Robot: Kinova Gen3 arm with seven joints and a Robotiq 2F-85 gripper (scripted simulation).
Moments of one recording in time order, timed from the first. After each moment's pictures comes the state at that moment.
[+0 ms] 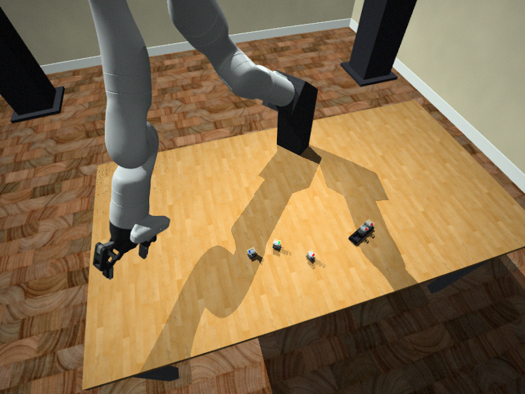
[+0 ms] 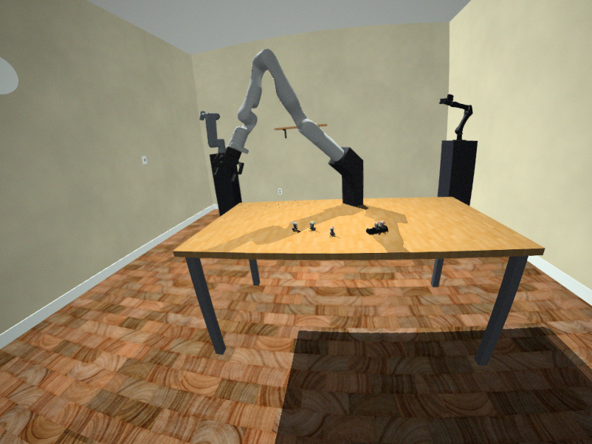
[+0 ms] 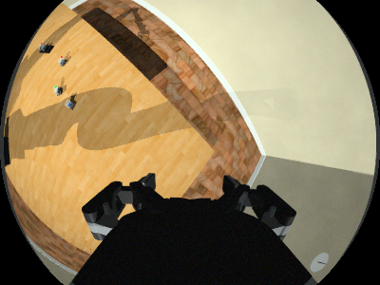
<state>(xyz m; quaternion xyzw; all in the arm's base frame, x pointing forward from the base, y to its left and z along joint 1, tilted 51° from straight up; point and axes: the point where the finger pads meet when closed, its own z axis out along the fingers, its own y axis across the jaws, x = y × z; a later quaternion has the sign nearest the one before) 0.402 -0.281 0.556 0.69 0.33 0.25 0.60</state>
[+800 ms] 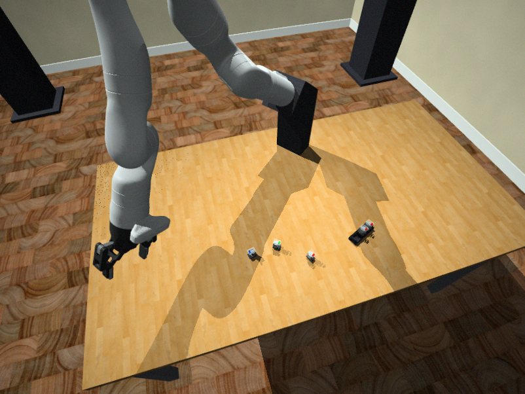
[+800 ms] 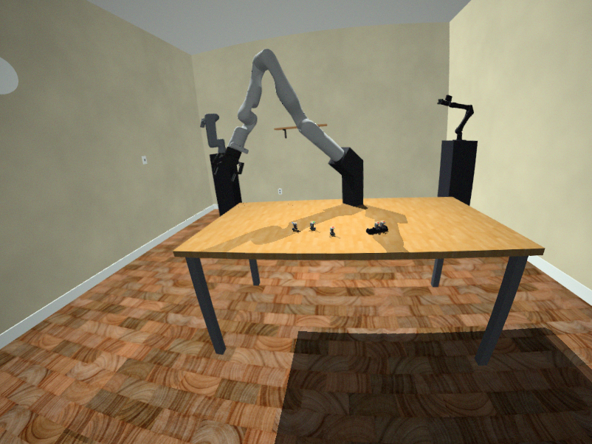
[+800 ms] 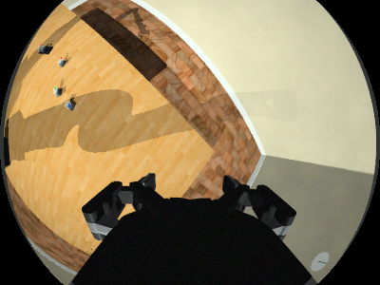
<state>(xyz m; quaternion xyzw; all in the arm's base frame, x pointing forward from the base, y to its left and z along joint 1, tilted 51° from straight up) 0.402 -0.280 0.557 0.69 0.33 0.25 0.60</state>
